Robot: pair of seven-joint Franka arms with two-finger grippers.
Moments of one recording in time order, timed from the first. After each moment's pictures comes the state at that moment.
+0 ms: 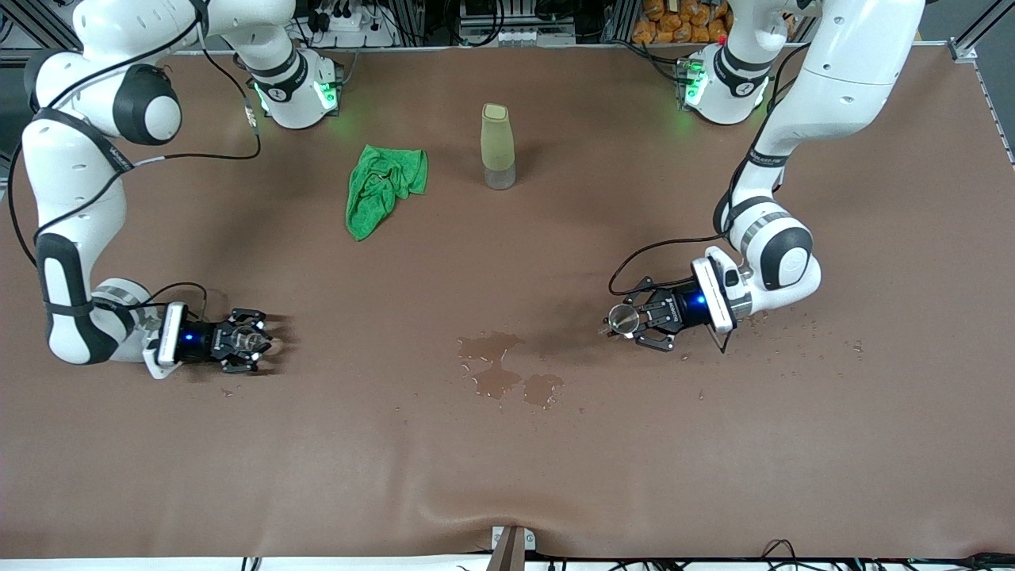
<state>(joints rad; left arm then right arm) -0.25 0.56 0.05 -1.98 -1.96 1.83 2.45 -0.31 1.14 -0.08 -1.38 1.35 1.29 -2.47</state>
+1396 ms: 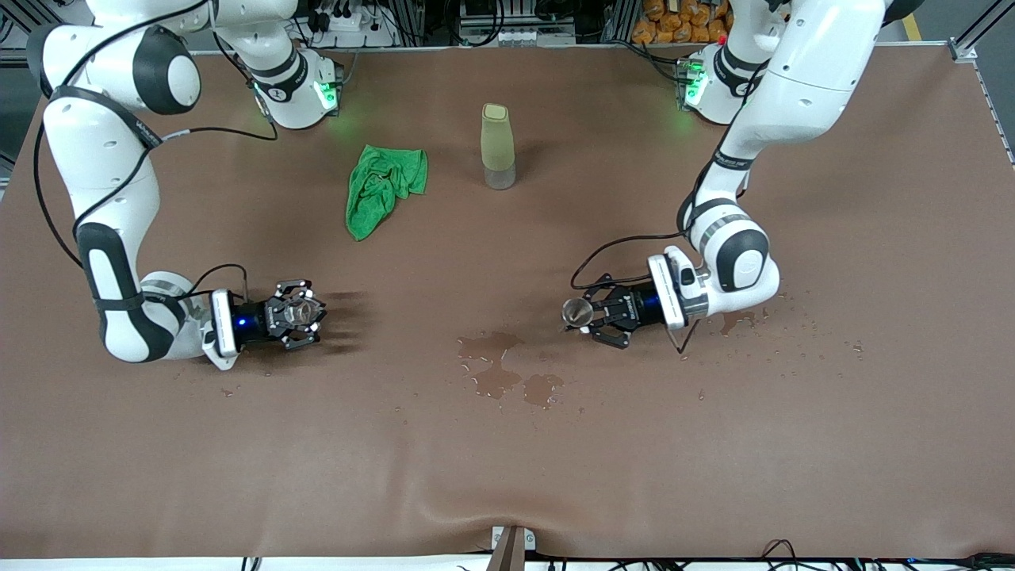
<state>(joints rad) -0.36 0.62 0.03 -1.89 -2.00 1.89 2.48 -0.12 0.93 -0.07 -1.66 1.41 1.25 -2.34</state>
